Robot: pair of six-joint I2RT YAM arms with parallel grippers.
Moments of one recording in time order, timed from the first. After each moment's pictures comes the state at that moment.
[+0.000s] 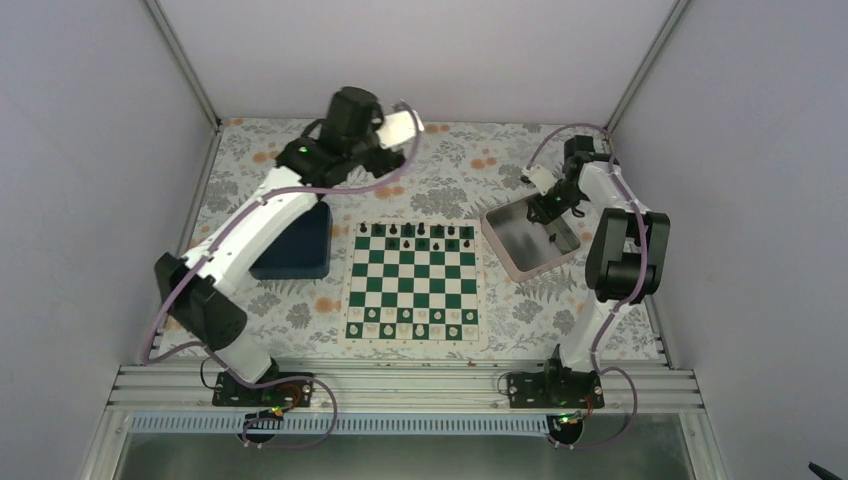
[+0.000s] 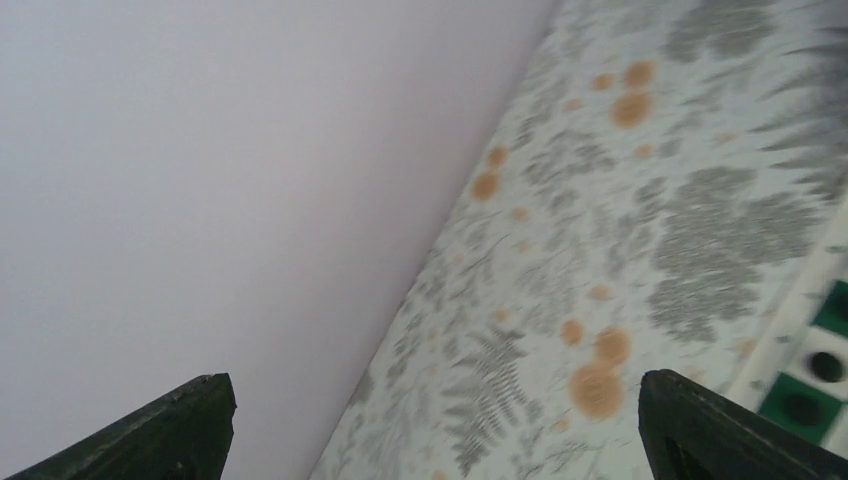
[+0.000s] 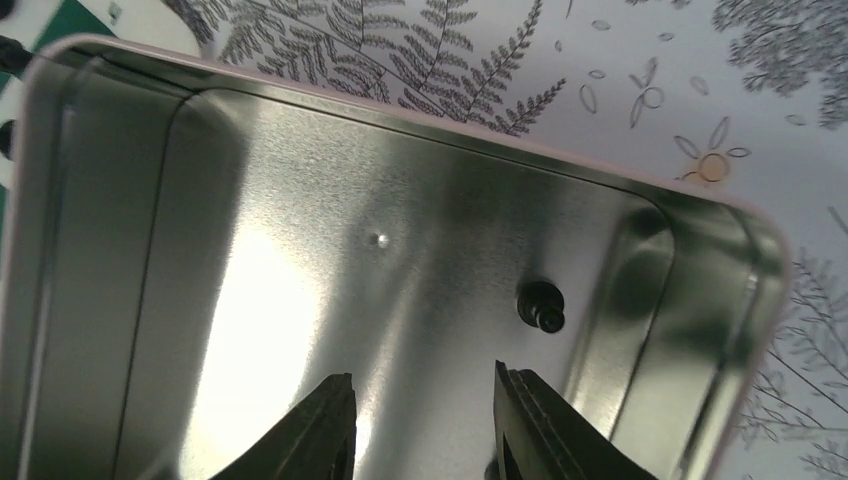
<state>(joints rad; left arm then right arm) -0.64 1.67 1.76 -0.62 -0.17 0.71 -0.10 1.89 1.47 -0.93 -0.28 -0.76</state>
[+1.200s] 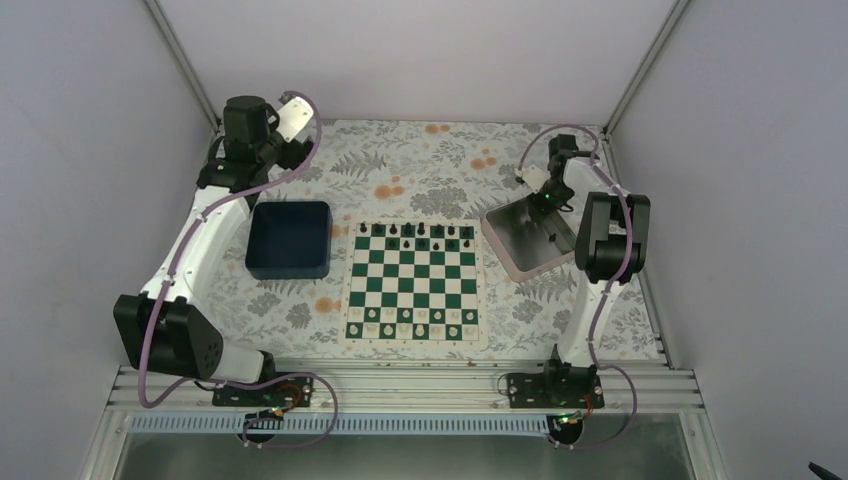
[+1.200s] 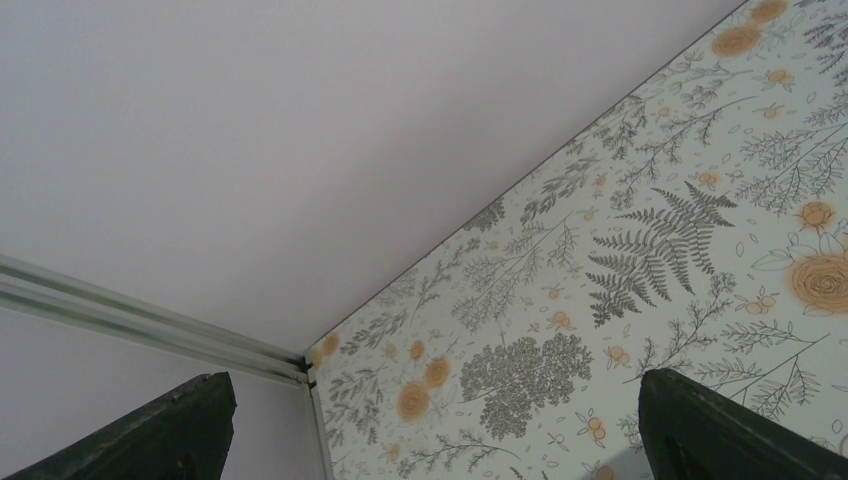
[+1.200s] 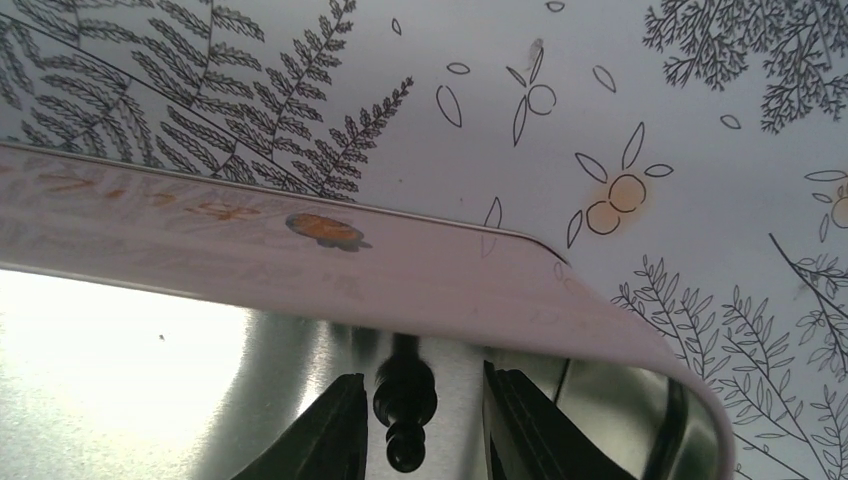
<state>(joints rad) -0.14 1.41 1.36 -0.37 -0.06 0.61 -0.05 2.08 1.57 -0.85 -0.08 -0.68</state>
